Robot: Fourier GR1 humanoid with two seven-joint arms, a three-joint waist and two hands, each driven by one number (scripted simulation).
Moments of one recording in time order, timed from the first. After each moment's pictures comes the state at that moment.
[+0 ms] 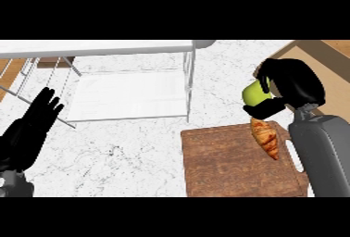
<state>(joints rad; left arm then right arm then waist) -0.05 0.23 0.21 -1.64 0.22 -0.09 0.29 -0.53 -0.29 0.05 -1.47 1.01 0.32 0.22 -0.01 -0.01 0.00</state>
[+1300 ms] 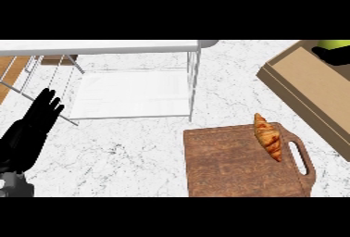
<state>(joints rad) -0.04 0.22 0.22 -1.65 0.22 -0.12 0.28 -0.74 -0.54 -0.27 -1.23 1.01 0.18 0.20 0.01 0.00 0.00</state>
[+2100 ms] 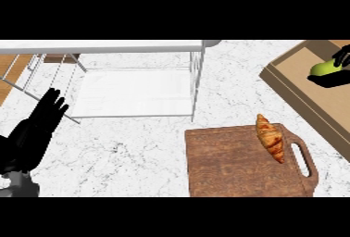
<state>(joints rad) -0.05 0.20 0.20 -1.65 0.20 -0.12 0.28 -0.79 -0.57 -0.35 -0.63 0.98 -0.01 -0.02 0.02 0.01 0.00</state>
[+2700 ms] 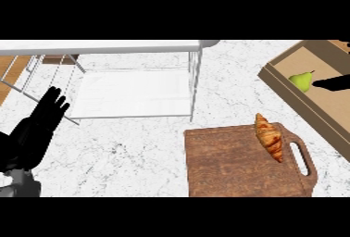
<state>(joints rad) -0.06 0.19 0.20 -1.64 0.19 -0.11 0.29 -0.83 -0.57 -0.52 -0.46 0.80 -0.11 -0.24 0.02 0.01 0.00</state>
